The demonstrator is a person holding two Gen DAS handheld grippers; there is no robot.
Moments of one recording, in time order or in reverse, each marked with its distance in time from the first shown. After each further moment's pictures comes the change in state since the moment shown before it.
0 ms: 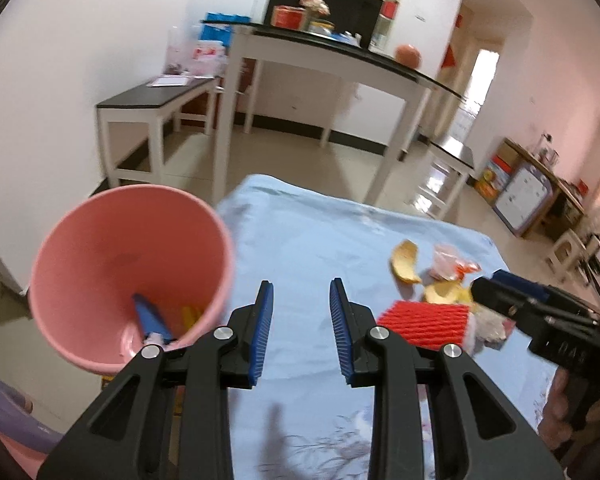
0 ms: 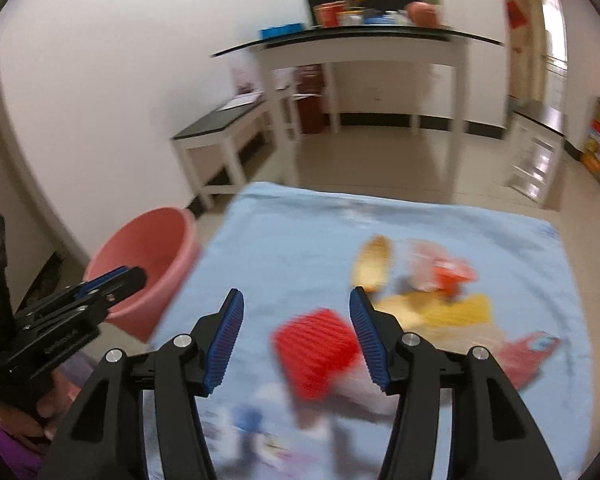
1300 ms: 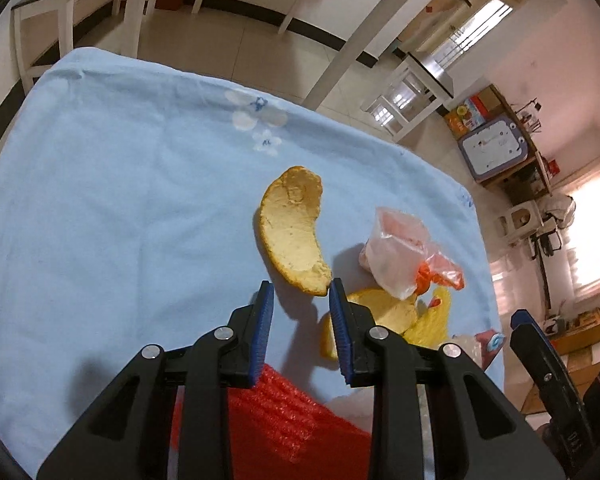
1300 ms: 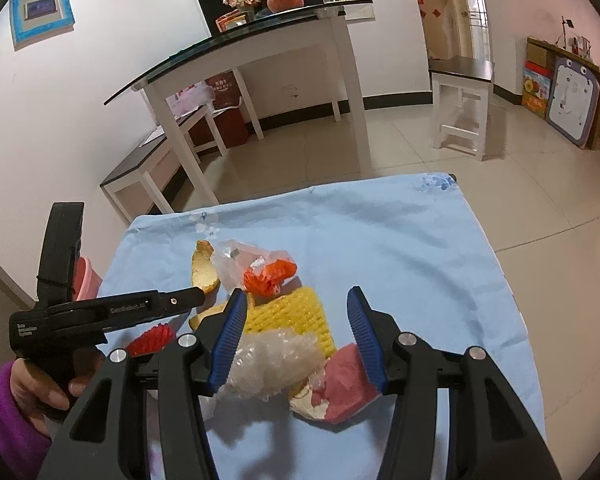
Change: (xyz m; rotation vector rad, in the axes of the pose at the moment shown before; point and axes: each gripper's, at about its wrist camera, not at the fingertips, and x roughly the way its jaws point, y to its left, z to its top) left arm 0.188 -0.092 0.017 -0.131 0.410 -0.205; right arm 0.012 -0.132 -0.003 0.196 -0.018 -0.087
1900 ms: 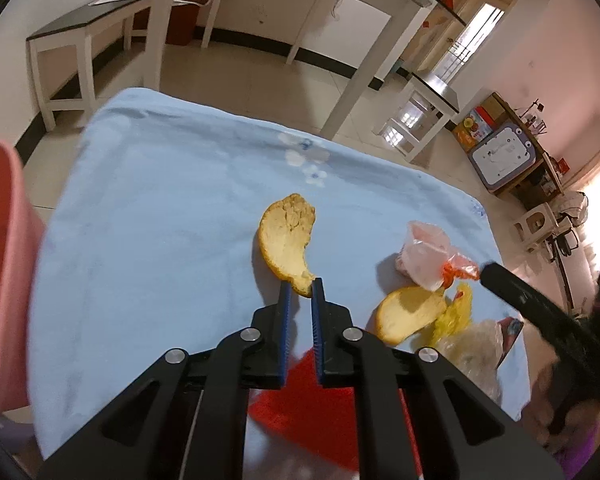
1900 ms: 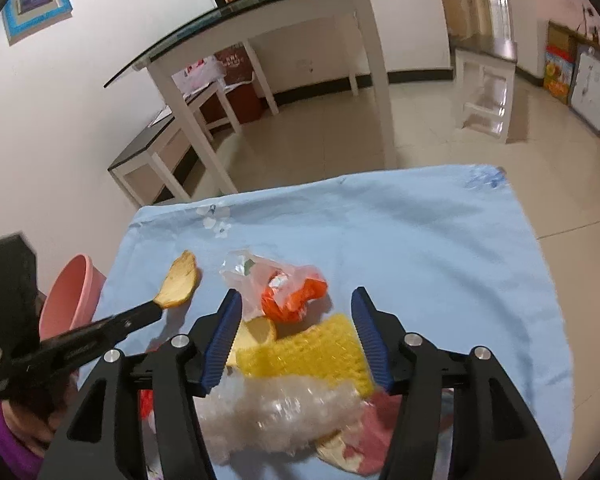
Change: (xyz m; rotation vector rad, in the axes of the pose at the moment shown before) left arm -0.042 0.022 -0.012 0.059 -0.104 0.081; right arm 0.064 0.010 0.026 0.026 0.139 0.067
